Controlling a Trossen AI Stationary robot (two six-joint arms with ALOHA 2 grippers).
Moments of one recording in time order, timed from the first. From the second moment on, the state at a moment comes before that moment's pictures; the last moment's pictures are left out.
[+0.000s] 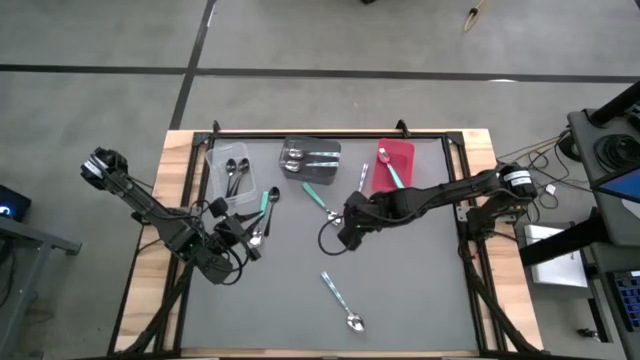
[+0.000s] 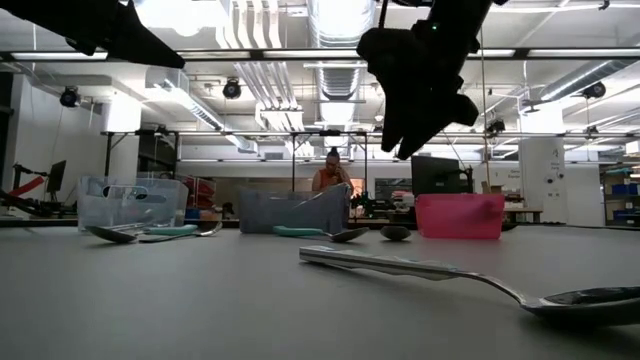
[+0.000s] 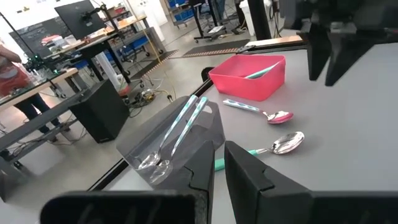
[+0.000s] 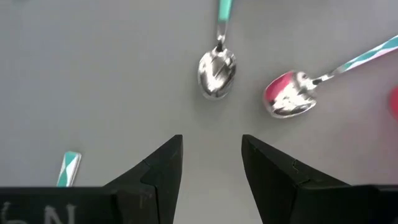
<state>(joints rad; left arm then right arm) -0.67 1.11 0.63 -0.34 -1.30 -0.51 0.10 1.65 1.23 -0.71 0.21 0.81</state>
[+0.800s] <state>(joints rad) -0.67 1.11 0.63 -0.32 -1.30 -0.51 0.20 1.80 1.41 -0.70 -0.01 0.77</state>
